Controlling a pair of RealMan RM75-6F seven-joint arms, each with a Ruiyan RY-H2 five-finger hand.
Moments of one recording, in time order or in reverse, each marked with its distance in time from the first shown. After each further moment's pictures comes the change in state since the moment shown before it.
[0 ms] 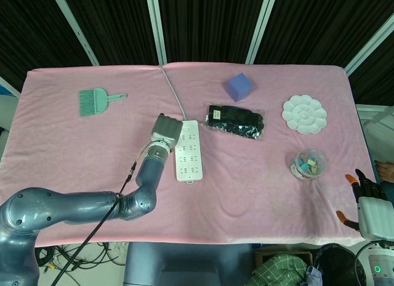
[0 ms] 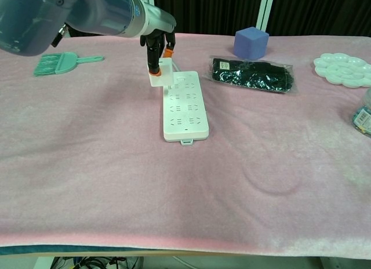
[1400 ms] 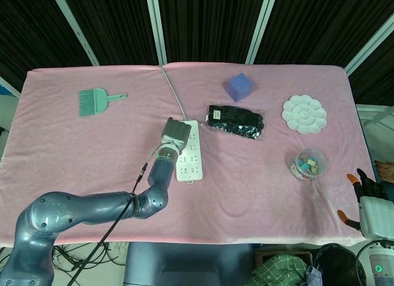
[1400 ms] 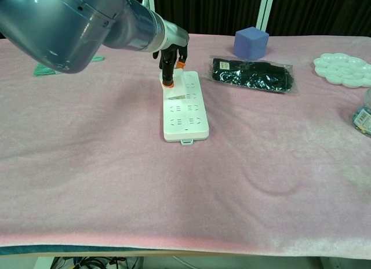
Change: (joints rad) left arm -0.027 -0.112 -0.034 0.149 -0.046 -0.055 0.065; right arm 0.001 0.001 0.003 0.003 0.005 -0.002 0.013
